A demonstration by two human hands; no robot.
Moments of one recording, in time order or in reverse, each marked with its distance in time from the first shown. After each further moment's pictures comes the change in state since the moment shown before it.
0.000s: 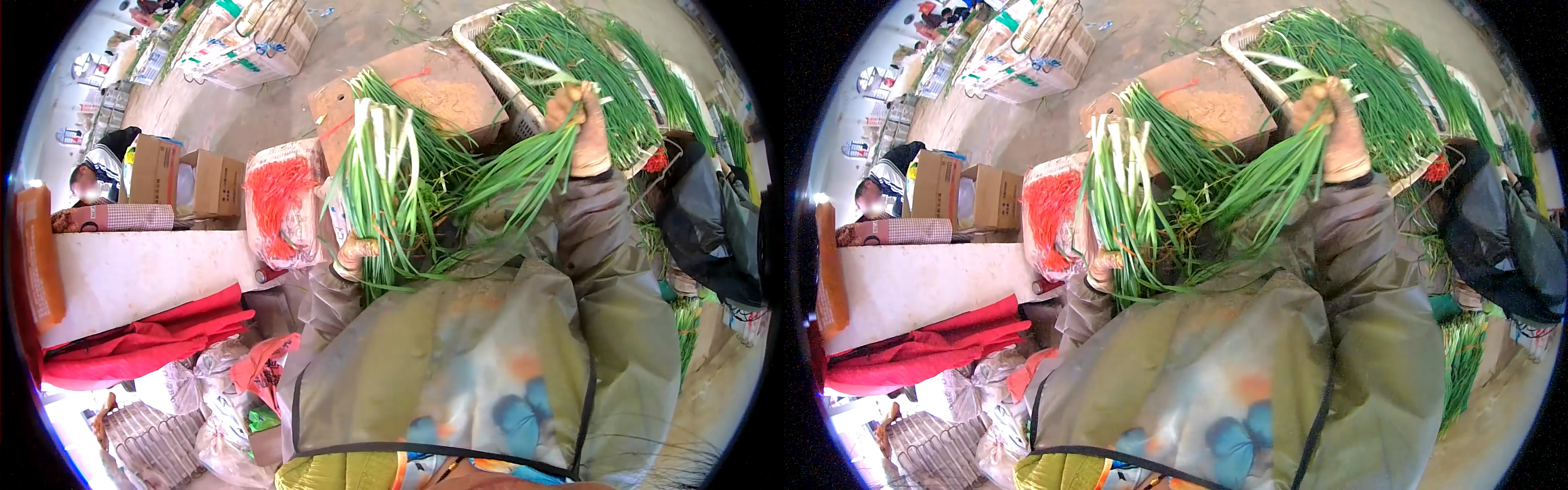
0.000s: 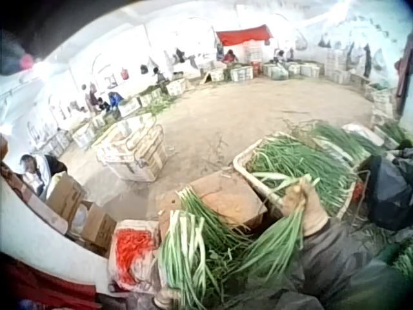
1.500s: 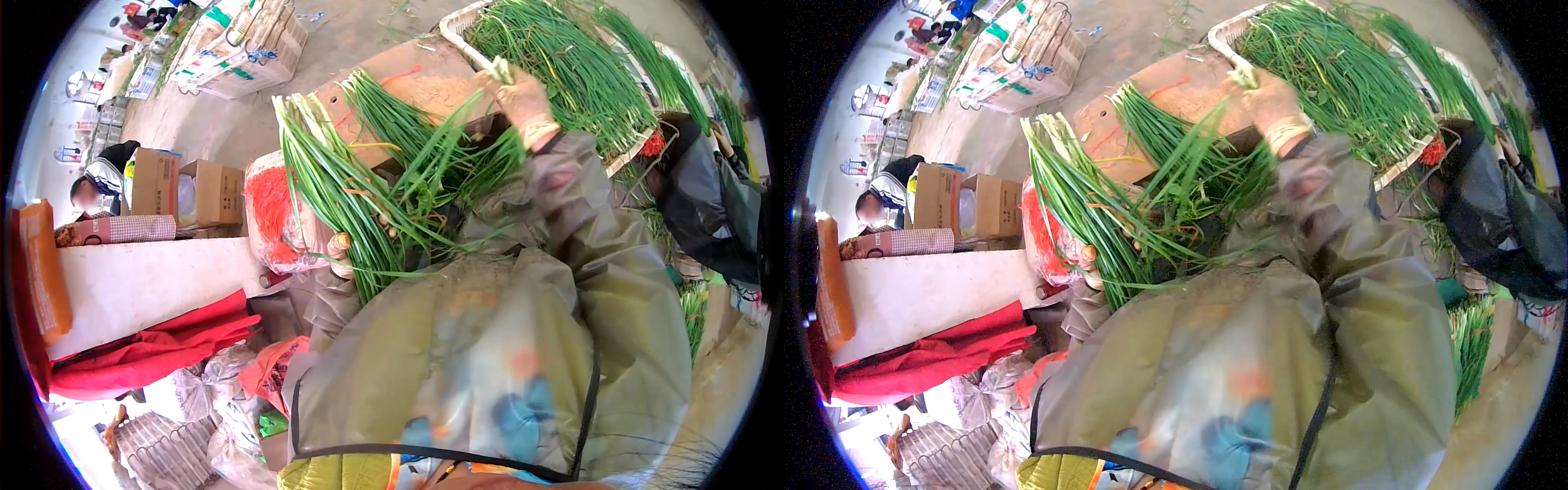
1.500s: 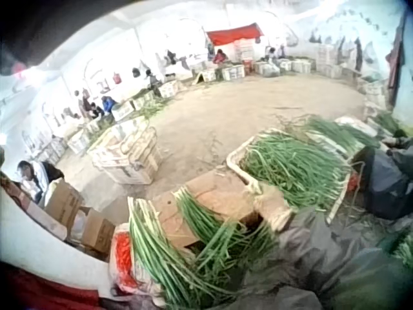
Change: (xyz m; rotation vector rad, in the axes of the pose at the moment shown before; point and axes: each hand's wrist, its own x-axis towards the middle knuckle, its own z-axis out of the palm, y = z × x) left_hand 0.007 0.019 0.055 -0.373 -0.085 0.163; right_hand 0.034 0.048 -0.004 -1.566 0.310 -0.205
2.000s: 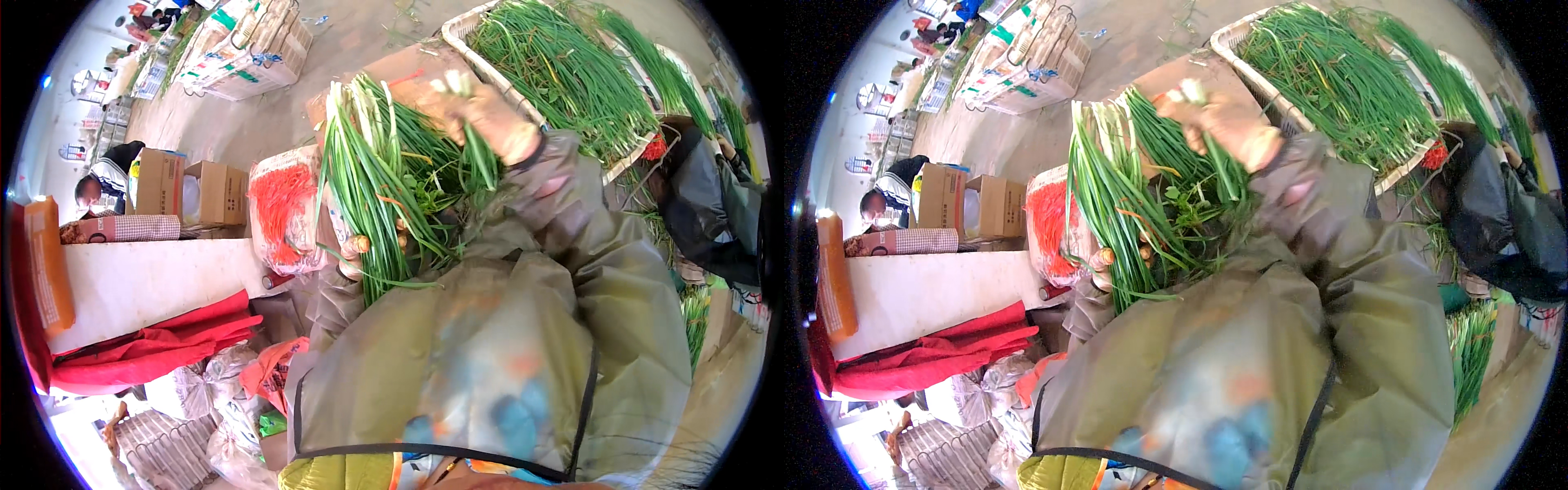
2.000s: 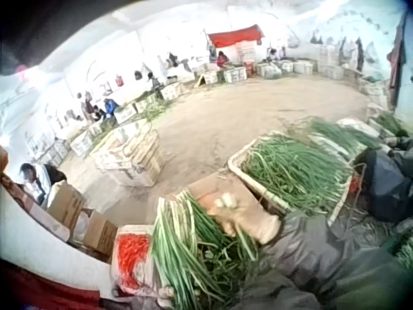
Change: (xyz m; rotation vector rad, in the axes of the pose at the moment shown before) left_hand 0.001 -0.005 -0.001 0.025 0.028 -0.230; right_hand -0.022 -0.074 0.010 0.705 -0.626 0.195
